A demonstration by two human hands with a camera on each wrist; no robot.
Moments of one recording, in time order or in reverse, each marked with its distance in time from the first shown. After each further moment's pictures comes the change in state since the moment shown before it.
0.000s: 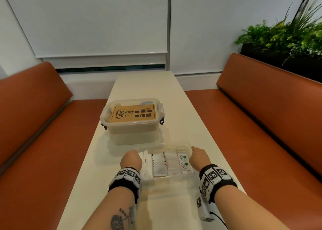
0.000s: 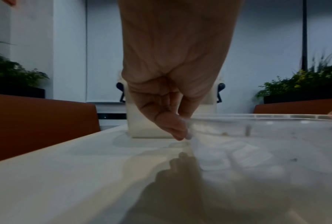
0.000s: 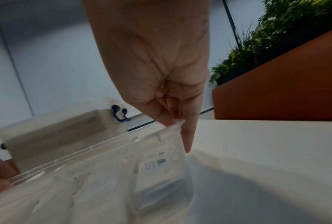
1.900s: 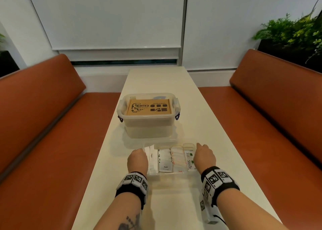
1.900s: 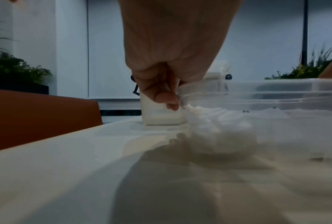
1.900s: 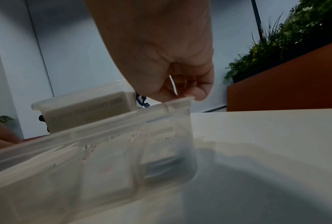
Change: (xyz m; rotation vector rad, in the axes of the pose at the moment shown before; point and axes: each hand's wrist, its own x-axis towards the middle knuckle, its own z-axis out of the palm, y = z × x) left_hand -0.011 -0.040 0.006 -0.057 0.128 -0.004; right_hand -0.016 -0.040 0.028 -0.146 0.130 -0.013
